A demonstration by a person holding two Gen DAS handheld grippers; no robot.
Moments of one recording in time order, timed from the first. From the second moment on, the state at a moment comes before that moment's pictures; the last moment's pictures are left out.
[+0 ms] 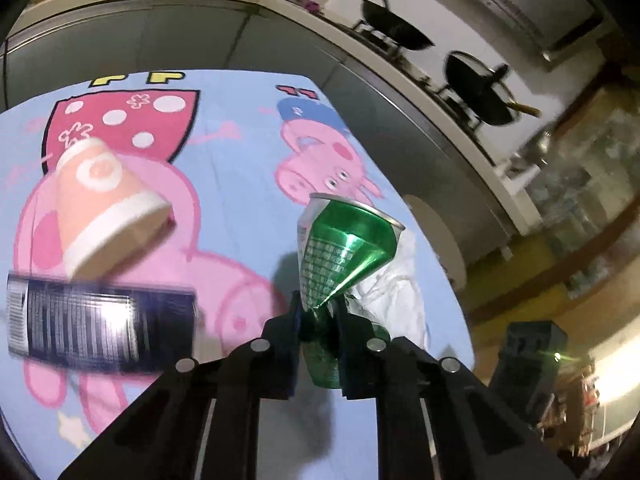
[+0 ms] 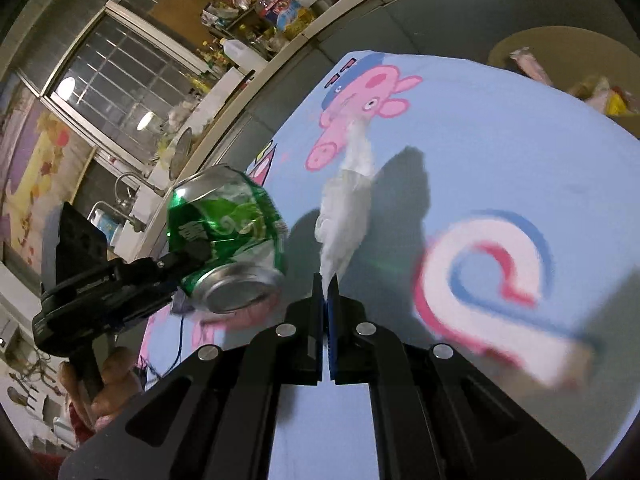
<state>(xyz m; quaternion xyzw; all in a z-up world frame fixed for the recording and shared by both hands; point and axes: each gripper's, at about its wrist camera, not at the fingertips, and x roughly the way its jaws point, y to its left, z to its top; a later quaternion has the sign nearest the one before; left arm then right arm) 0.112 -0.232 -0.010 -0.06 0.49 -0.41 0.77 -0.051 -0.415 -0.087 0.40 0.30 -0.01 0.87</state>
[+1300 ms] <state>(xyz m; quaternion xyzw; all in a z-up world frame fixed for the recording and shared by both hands) 0.050 -0.277 -0.025 0.00 0.52 -0.44 0.73 -0.111 -0.407 -0.093 0.16 0.30 -0.11 0.93</state>
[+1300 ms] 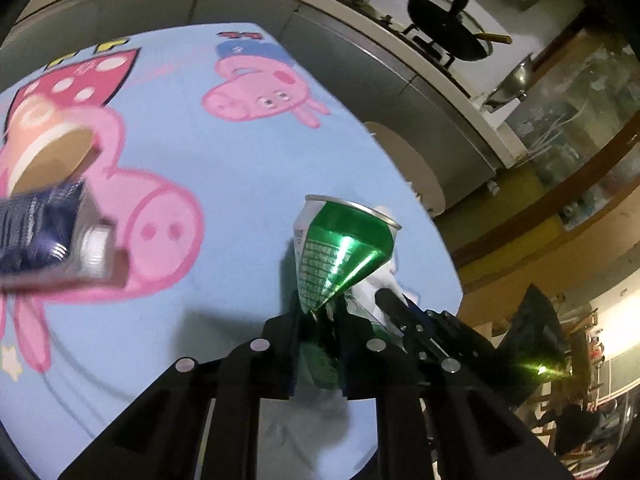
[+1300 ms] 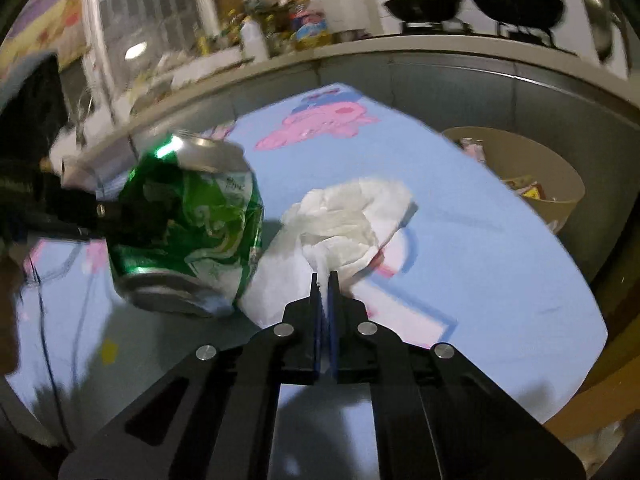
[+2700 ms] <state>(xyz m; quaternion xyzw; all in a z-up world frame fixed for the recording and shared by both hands) 0.110 -0.518 -0.037 0.02 0.49 -0.46 0.74 -0.097 -0.633 -0.075 0.34 0.23 -0.23 0.88</state>
